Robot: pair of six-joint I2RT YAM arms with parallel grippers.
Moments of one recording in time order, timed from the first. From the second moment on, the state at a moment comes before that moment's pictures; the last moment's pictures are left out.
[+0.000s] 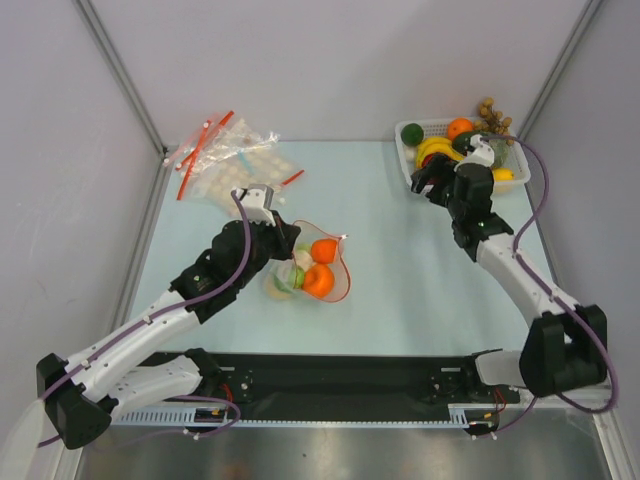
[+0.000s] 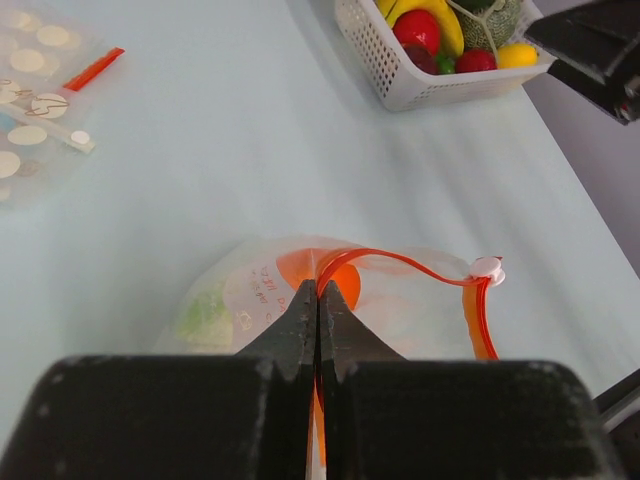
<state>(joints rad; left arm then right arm) -0.76 0.95 0.83 -0.14 -0.27 -0.44 0.27 1.25 0.95 0.04 0.14 0.48</state>
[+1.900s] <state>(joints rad) -0.76 0.85 0.79 -0.14 -0.23 -0.47 -0.04 2.08 1.62 0.18 0.40 0.52</state>
